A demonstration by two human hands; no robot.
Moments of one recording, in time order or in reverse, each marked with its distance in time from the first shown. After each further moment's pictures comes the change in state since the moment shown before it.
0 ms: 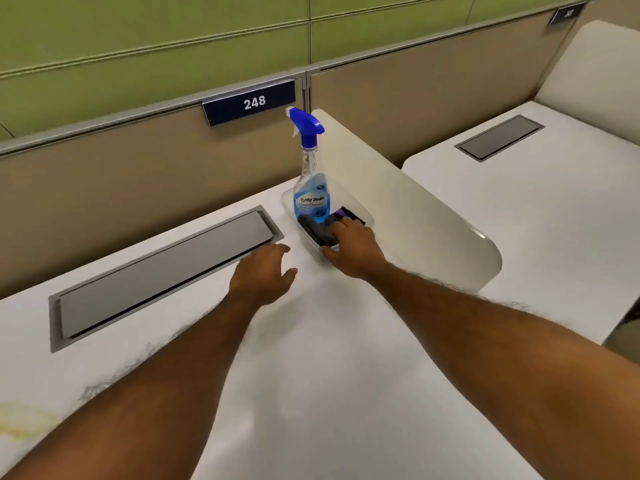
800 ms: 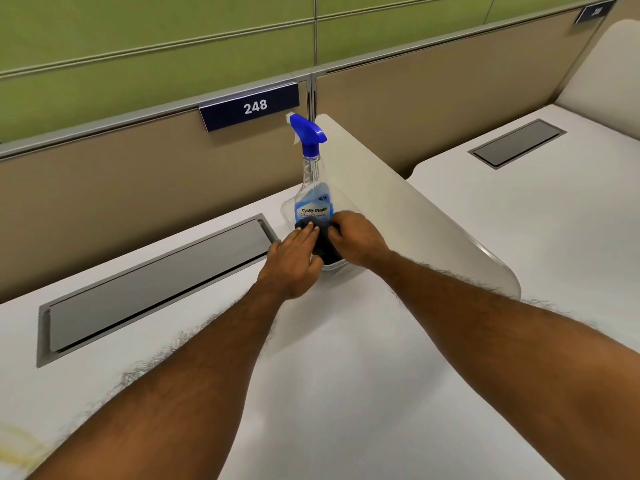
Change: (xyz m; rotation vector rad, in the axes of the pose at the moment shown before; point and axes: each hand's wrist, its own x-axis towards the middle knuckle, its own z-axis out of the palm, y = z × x) left_hand 0.057 0.035 0.010 -0.102 -0.015 0.151; right_hand 0.054 0.015 -0.015 0.244 -0.025 -0.030
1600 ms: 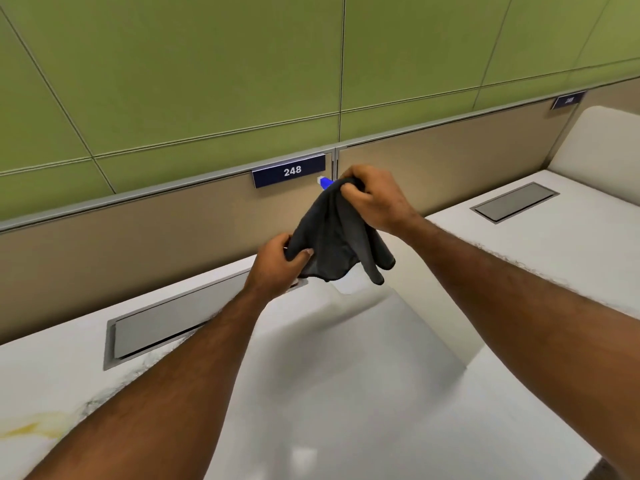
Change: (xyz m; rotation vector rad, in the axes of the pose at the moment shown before) left_hand -0.070 0.011 -0.106 -0.510 0.448 -0.095; right_hand -0.048 -0.115 -0.152 0.206 0.343 -0.402
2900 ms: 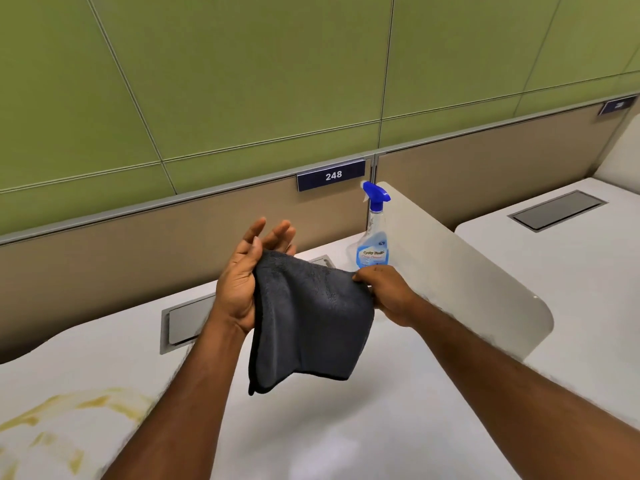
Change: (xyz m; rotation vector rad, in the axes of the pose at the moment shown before) left_hand -0.071 -0.001 -0.109 -1.369 0.033 -0.060; right_hand -0.103 -0.023 0.107 0.736 -0.228 0.788
